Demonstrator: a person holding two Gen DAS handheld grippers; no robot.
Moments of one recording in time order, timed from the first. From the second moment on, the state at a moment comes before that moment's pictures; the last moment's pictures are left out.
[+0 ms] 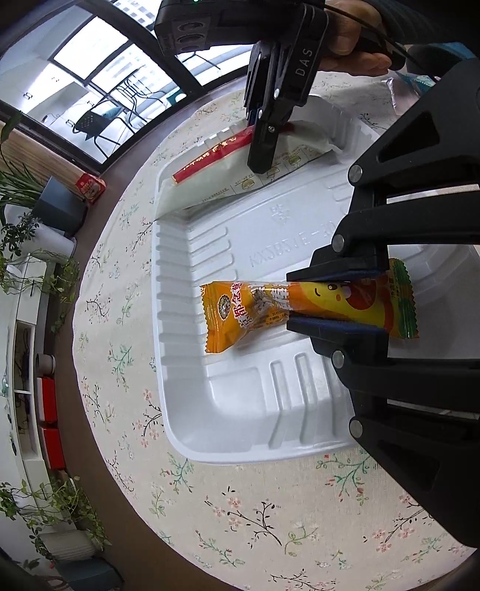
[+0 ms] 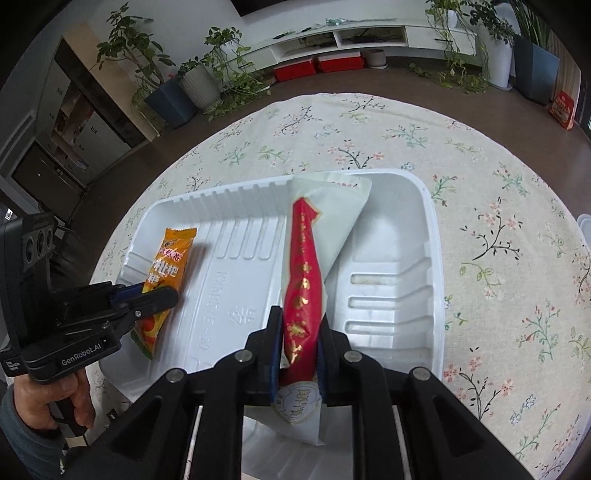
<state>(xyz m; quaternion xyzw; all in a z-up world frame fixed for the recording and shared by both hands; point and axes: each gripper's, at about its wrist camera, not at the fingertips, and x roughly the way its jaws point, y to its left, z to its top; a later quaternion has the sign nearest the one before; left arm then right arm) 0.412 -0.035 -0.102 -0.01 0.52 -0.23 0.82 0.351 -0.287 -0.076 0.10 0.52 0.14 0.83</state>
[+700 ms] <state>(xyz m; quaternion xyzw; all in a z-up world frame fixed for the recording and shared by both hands) 0.340 0.007 -0.027 -0.05 0.45 -0.23 0.86 0.296 -0.340 -0.016 0.17 0.45 0.14 0.86</state>
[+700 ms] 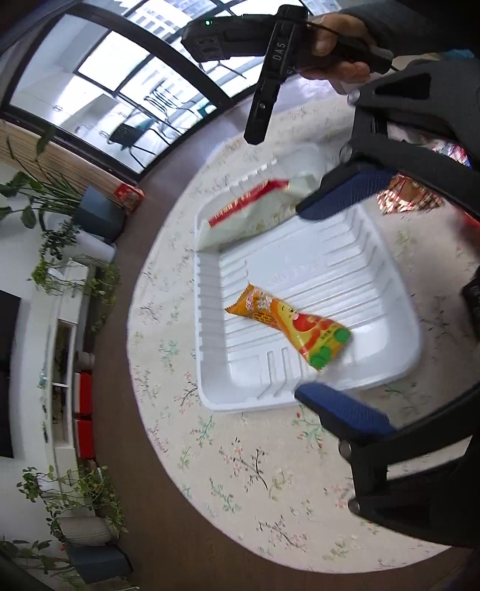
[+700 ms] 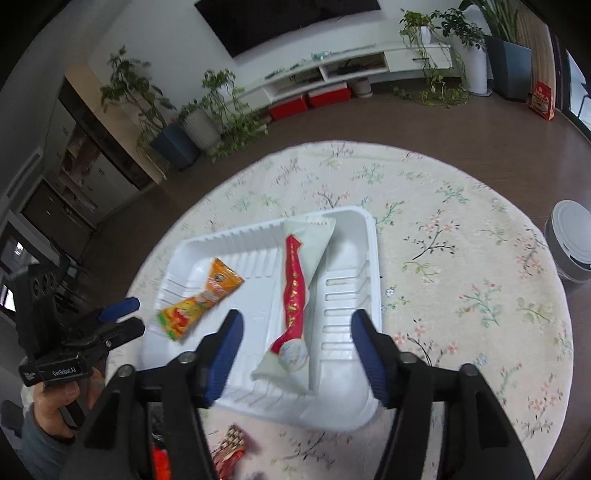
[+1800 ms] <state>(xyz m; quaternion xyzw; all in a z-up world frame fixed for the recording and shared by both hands) 0.099 0.061 -0.068 -0.05 0.47 -0.12 0.87 0.043 -0.298 -0.015 0.09 0.42 0.08 0.90</state>
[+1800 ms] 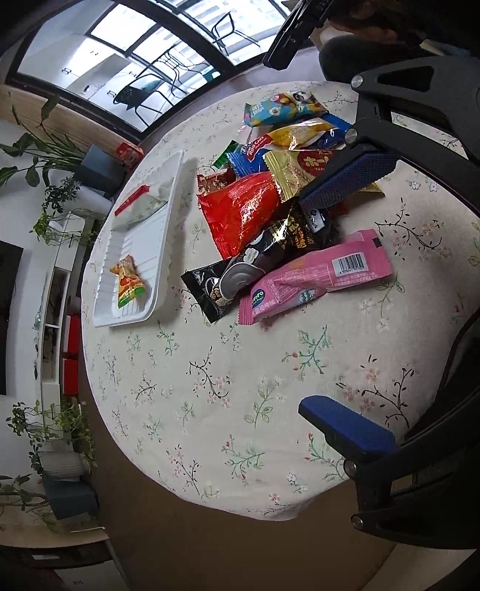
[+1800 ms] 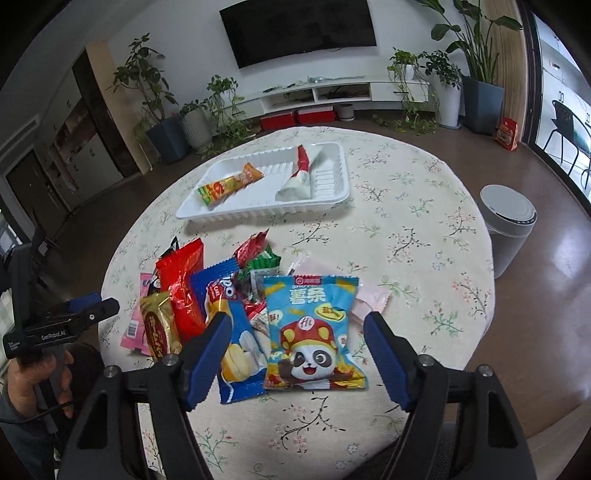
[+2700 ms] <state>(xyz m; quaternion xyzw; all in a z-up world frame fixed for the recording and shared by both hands) 0.149 0.061 -0.104 0.01 0.54 -0.09 0.84 0.045 -0.289 -0.036 0.08 0.45 0.09 0.88</state>
